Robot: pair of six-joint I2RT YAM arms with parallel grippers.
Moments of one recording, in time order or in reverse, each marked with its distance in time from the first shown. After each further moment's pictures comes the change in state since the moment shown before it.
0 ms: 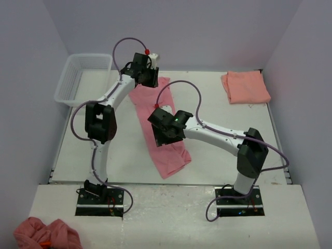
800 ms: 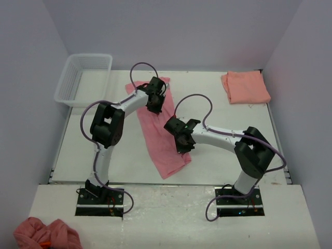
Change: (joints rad) left arm -0.156 -0.074 -0.325 -0.053 -0.165 -0.109; right arm -0.120 -0.090 -0.357 0.115 -0.012 0.013
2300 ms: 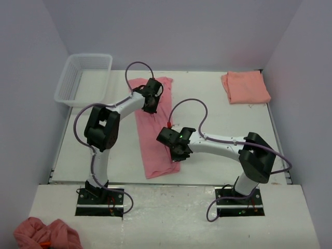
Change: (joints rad) left arm 0.008 -0.076 -0.118 0.042 -0.159 0.022; right arm 0.169 -0.008 0.009 -0.042 -0.002 0.164
